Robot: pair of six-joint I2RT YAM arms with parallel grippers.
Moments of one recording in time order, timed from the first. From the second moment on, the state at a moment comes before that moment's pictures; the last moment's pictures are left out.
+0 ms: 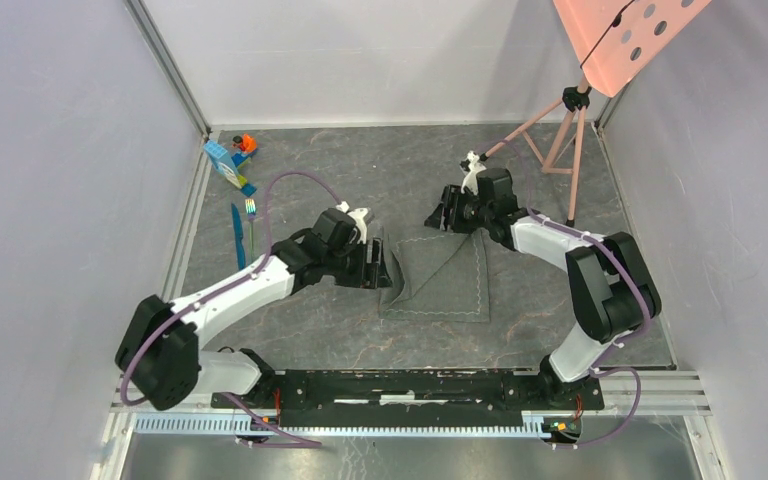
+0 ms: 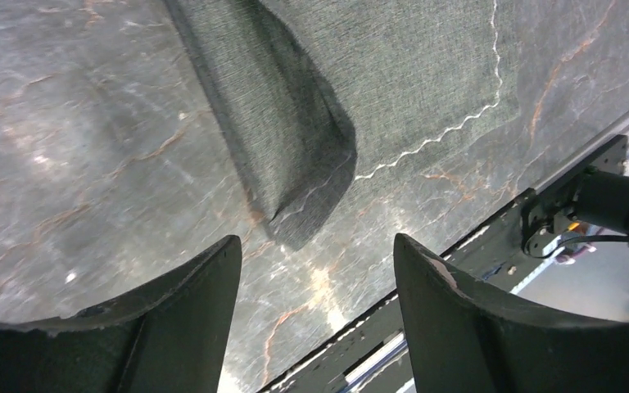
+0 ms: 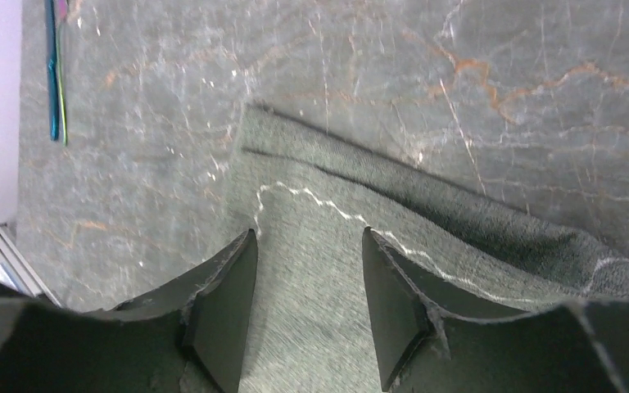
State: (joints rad) left arm -0.68 1.27 0.83 -0.41 0.22 -0.53; right arm 0.38 1.67 0.96 0.09 -0.36 0.48
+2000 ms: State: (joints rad) left arm -0.73 1.47 0.71 -0.25 0.21 -0.67; right arm 0.70 1.91 1.23 -0.16 0.08 0.24
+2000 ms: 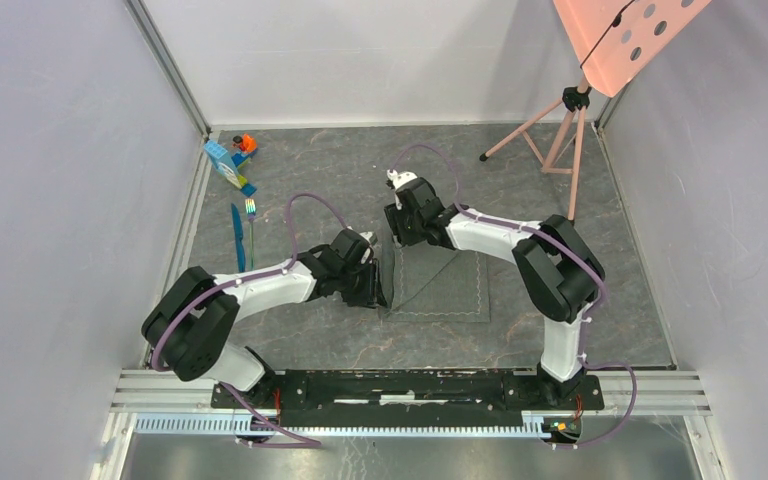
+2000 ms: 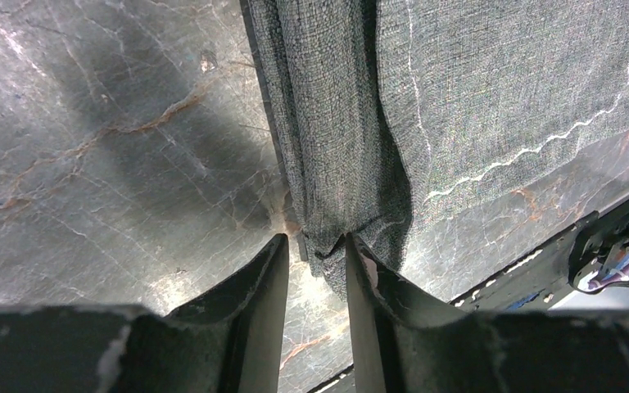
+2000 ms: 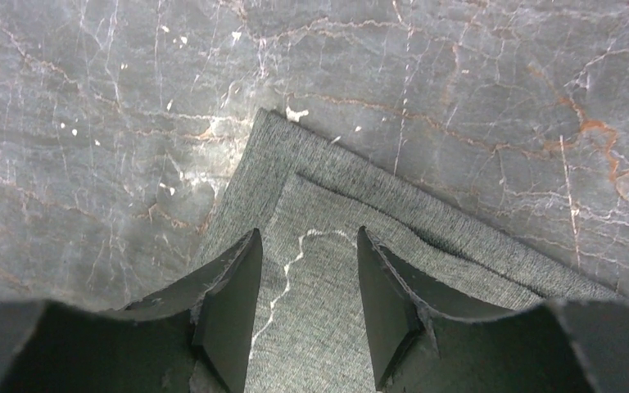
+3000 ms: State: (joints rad) left arm -0.73 1.48 0.68 -0.21 0.21 -0.67; right arm 0.71 2.03 1.35 -0.16 0.11 0.23
